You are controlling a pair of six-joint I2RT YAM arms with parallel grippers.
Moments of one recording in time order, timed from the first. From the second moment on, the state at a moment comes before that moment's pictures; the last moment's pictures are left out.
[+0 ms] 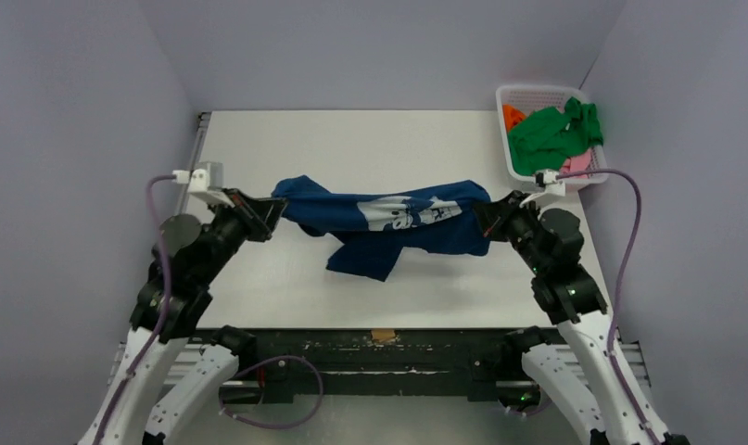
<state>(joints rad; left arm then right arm) -0.37 0.68 0.90 -0.38 0.07 -0.56 0.27 0.67 0.68 -0.26 -0.04 0.56</state>
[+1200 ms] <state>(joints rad) -0.28 1.52 1.37 -0.69 -0.34 -0.53 0.27 1.18 0.89 -0.54 0.21 0.58</state>
